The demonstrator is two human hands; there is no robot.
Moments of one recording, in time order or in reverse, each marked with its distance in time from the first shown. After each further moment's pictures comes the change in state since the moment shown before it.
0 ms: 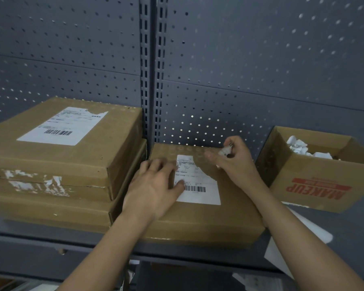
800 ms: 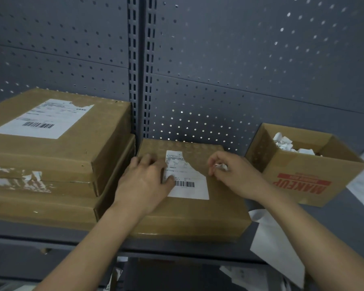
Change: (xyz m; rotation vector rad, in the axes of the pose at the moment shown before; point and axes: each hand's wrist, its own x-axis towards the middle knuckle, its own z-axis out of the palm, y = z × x) left_hand 0.000 0.012 -0.002 0.068 -0.018 -0.043; right_hand -0.028 -0.017 -0.036 -0.529 -0.355 -0.031
